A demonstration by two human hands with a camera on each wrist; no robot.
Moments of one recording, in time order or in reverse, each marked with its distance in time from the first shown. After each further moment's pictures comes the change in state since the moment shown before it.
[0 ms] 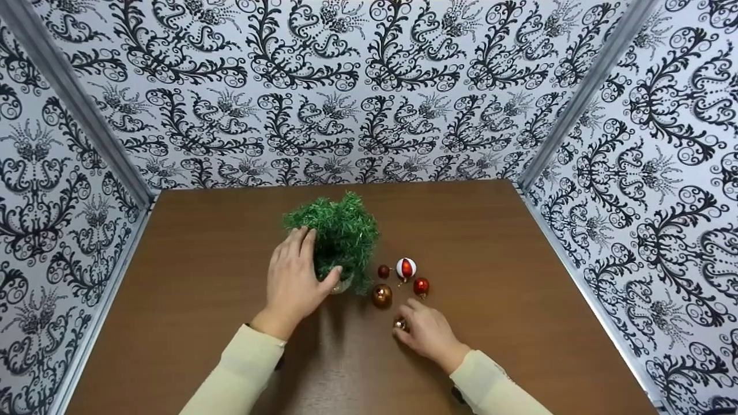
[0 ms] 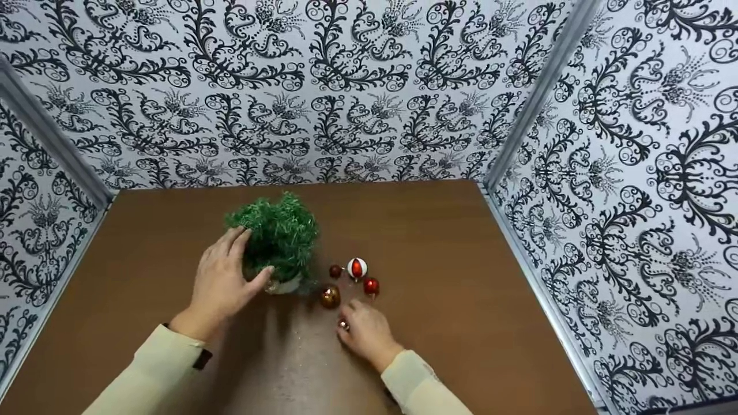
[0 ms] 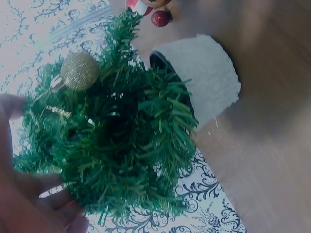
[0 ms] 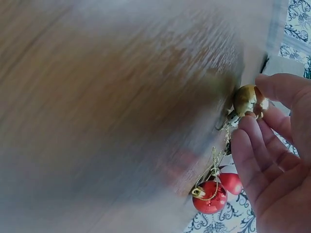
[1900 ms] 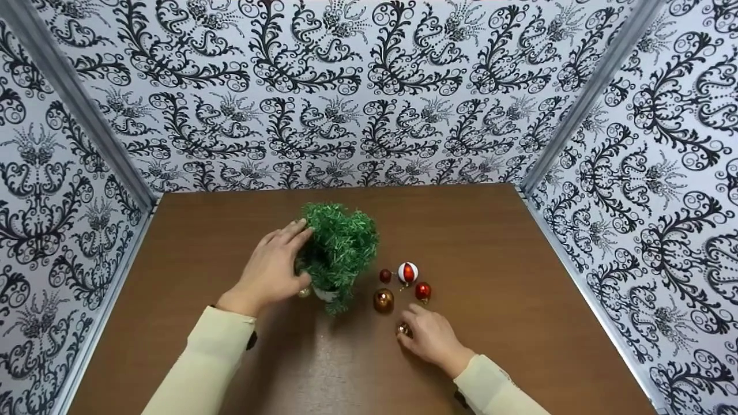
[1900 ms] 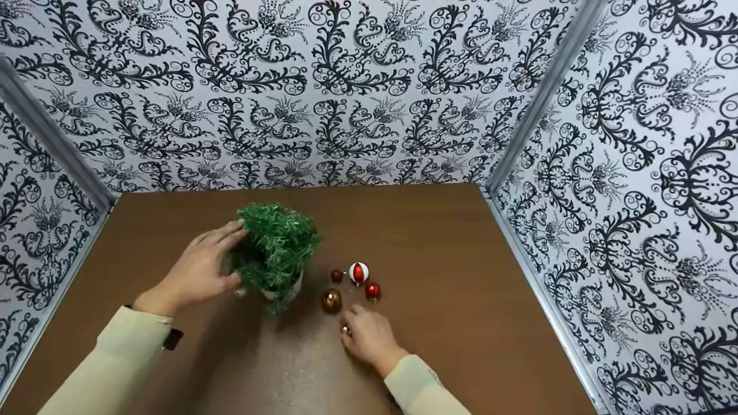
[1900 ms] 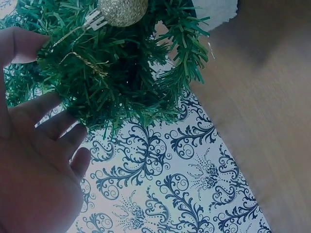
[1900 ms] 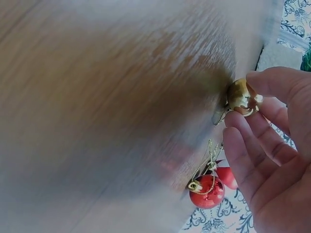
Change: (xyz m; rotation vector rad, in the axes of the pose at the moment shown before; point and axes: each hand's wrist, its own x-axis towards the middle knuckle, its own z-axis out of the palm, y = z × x) left_hand 0.031 -0.045 -0.040 -0.062 -0.307 0.189; right_hand 0.003 0.003 -0.004 -0.031 -0.043 -0.016
